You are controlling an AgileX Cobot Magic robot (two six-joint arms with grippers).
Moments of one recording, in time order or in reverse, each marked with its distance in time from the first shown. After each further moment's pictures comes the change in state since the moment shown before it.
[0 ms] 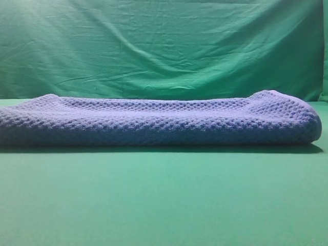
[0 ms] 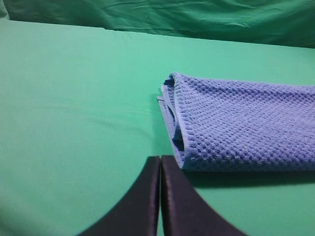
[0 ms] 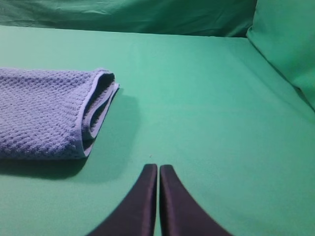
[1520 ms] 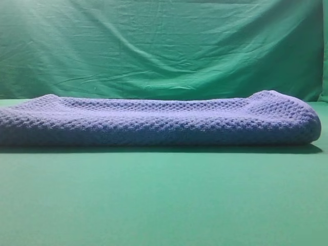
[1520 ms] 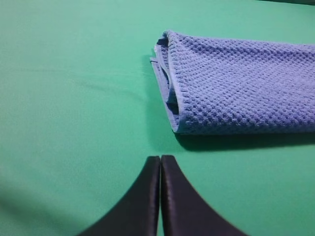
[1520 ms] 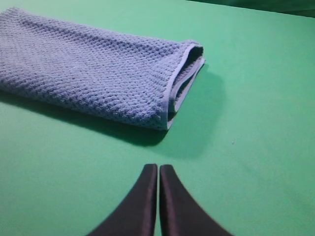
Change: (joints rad) left arm -0.038 0.131 0.000 0.007 -0.001 0.001; right arm 0.281 0.147 0.000 0.000 -0.067 0.000
